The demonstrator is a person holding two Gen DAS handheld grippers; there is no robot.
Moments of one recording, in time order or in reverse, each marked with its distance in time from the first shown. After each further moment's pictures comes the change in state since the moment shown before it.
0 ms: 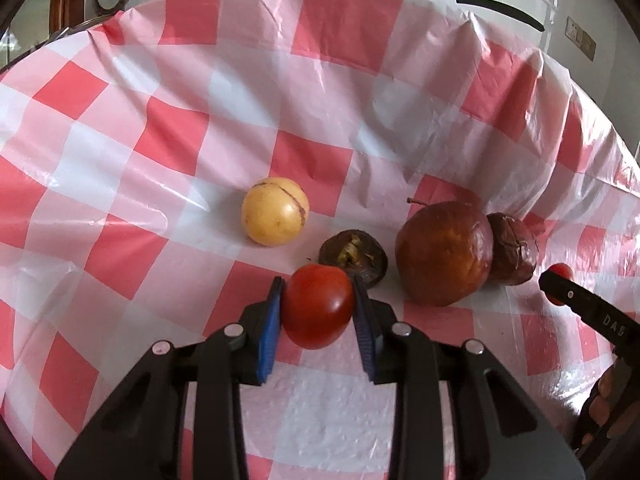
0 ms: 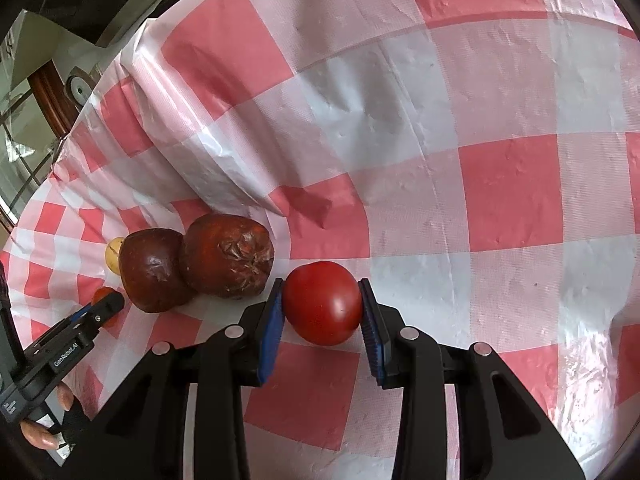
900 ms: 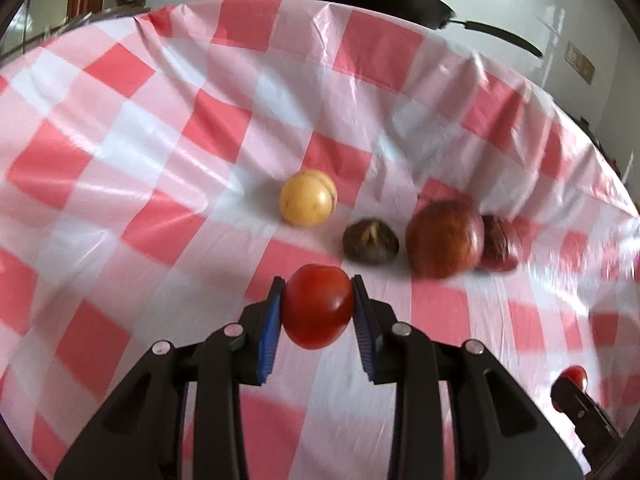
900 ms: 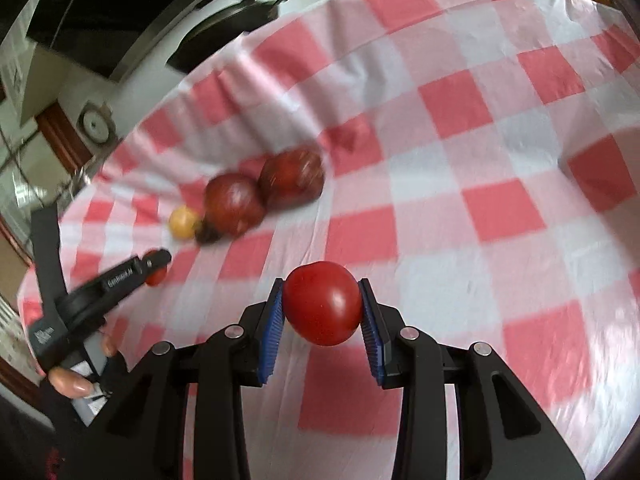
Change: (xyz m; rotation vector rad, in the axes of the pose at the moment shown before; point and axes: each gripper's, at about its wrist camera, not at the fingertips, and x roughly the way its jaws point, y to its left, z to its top) left arm -0.045 0.025 -0.025 -0.040 -0.031 -0.016; right arm -0.093 0.044 -0.111 0.101 -0.085 0.022
